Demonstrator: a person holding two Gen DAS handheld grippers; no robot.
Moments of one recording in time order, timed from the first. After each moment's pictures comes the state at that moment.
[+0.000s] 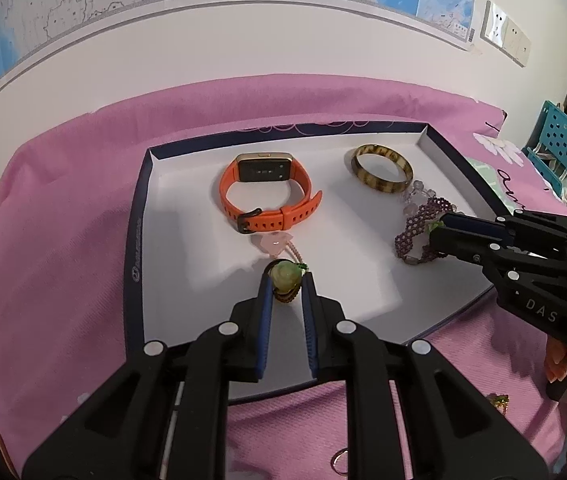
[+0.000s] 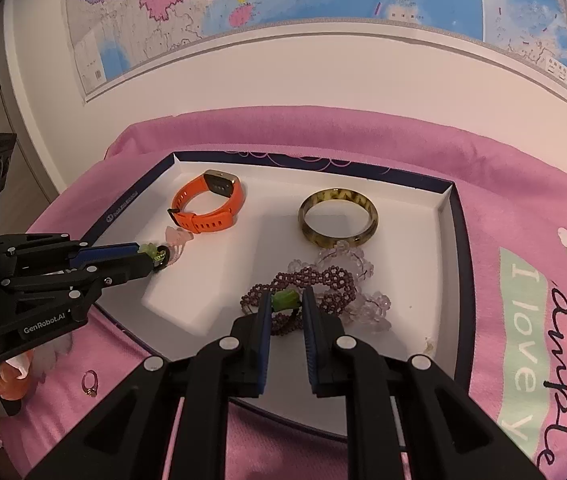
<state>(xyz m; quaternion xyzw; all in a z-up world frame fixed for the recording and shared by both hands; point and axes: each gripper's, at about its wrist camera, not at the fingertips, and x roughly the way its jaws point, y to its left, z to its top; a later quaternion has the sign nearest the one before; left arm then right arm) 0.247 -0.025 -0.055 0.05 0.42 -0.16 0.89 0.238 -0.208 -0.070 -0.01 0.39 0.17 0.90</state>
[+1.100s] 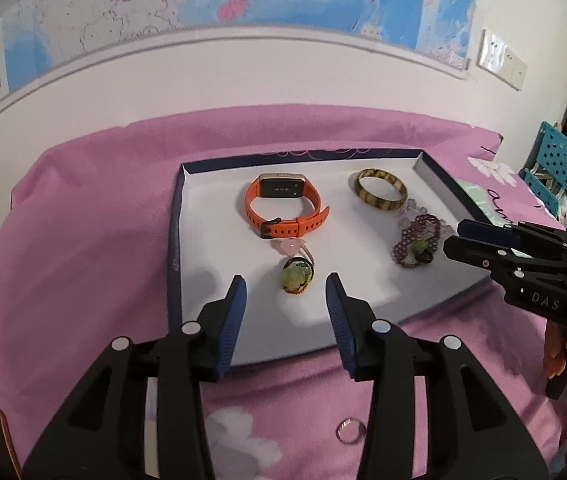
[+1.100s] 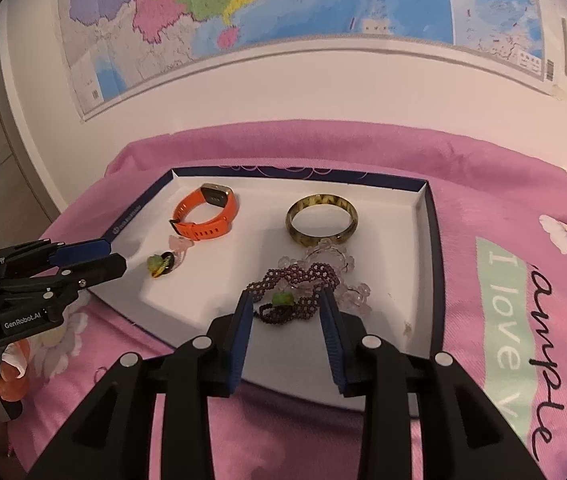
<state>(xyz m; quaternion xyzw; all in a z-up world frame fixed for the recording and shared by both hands) 0.215 -0.003 -0.035 0.04 0.37 -0.16 0.91 0.213 -0.224 -0.056 0.02 0.37 0.17 0.92</state>
